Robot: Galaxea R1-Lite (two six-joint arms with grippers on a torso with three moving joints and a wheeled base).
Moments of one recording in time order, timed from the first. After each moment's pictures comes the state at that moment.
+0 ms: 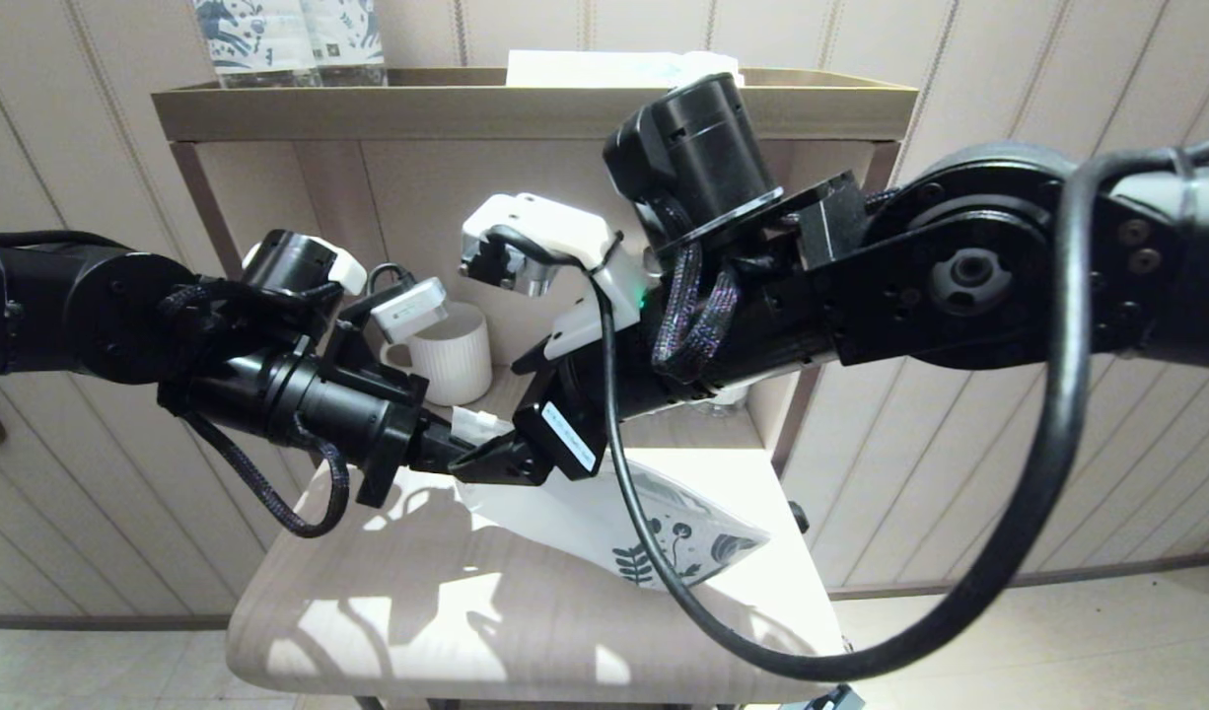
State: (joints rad) left arm -0.35 1.80 -1.34 0.46 -0.97 0.57; right arm 0.85 1.95 -1.88 0.41 0.28 -0.35
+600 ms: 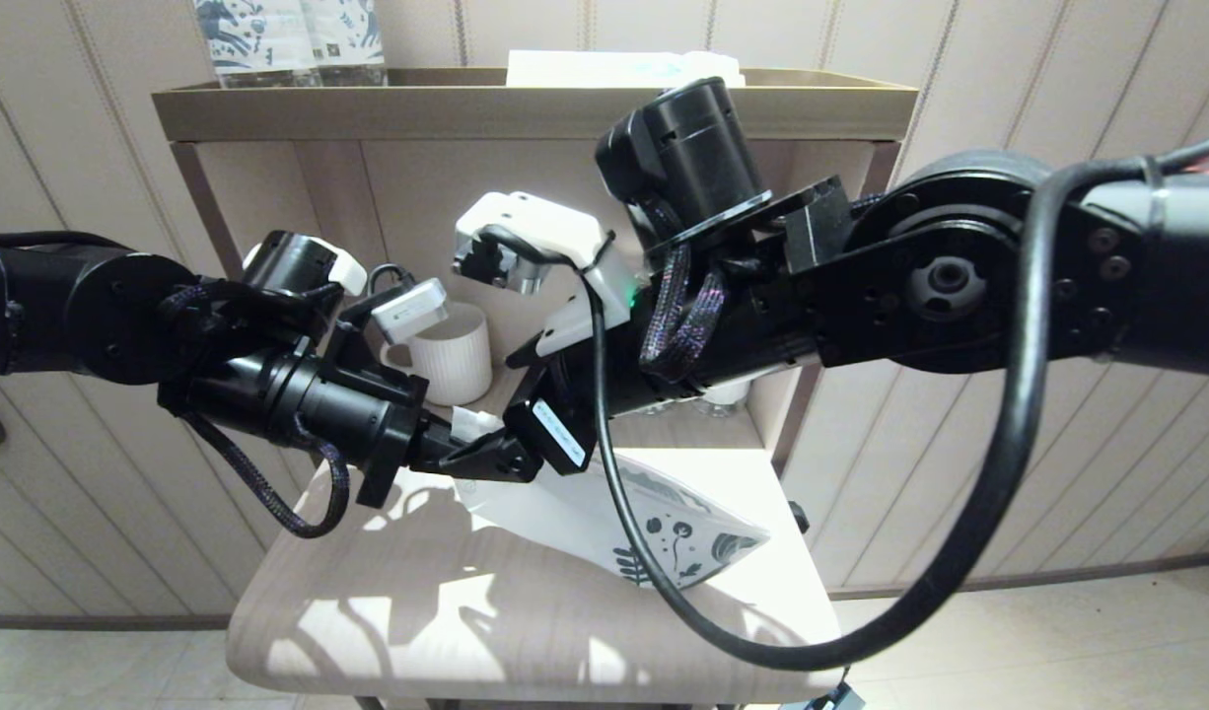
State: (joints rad) left arm -0.35 1.80 -1.34 0.46 -0.97 0.57; right arm 0.85 1.96 -1.89 0.38 0.28 -0.35
